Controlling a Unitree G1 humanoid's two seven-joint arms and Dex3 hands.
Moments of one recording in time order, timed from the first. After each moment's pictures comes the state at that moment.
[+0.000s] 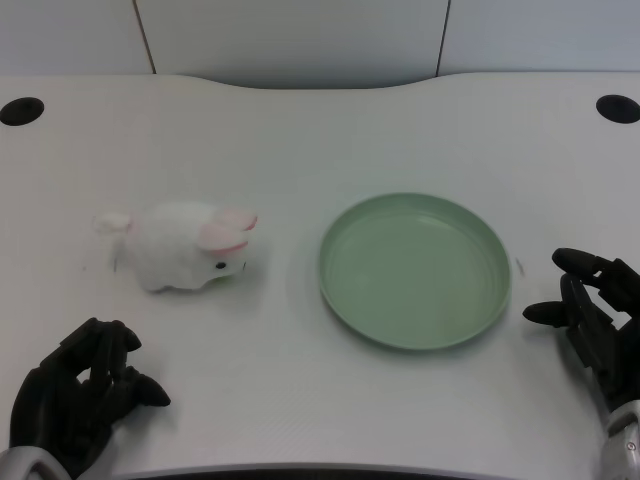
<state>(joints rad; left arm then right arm) -0.01 0.06 0.29 0.24 -0.41 0.23 -0.26 -0.47 0.01 -0.38 1.26 0.20 -0.79 0.19</state>
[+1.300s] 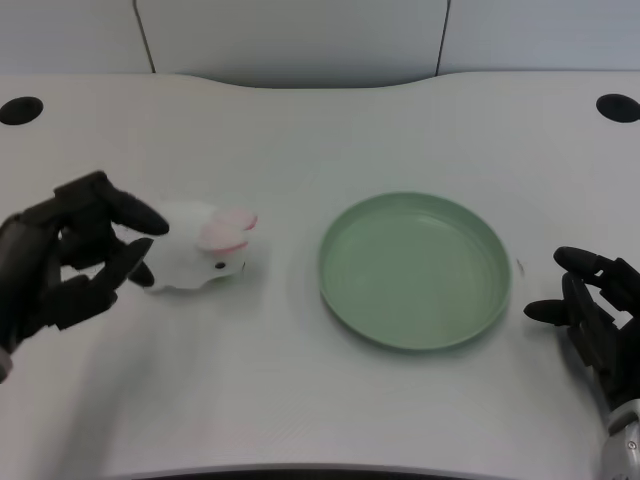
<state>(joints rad) -0.14 0.34 0.17 0.06 -0.07 -0.22 -0.38 -0.47 0.01 -0.38 1.27 0.20 -0.79 0.20</state>
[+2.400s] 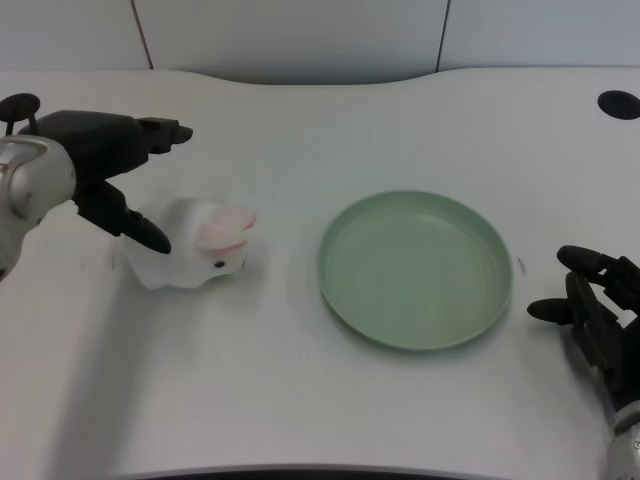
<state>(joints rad) -0.90 0.50 -0.40 0.84 0.69 -0.27 -0.41 -0.47 0.00 -0.38 1.26 0.21 -0.80 0.21</state>
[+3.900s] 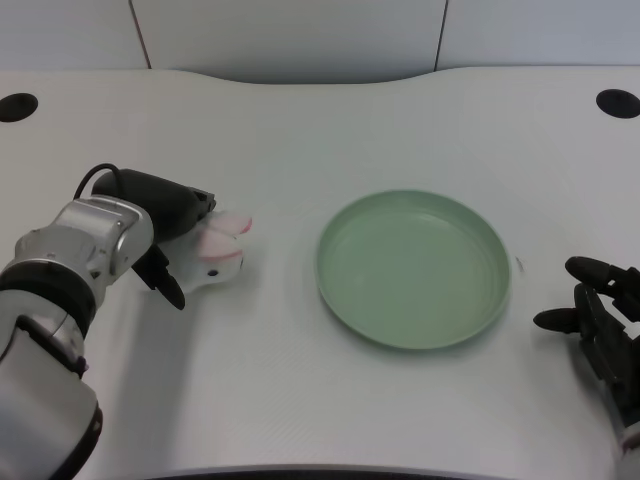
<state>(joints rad) -1.02 0.27 -0.71 1.34 0.85 -0.24 -0.04 -0.42 0.01 -0.42 1.23 0.26 -0.85 0.33</state>
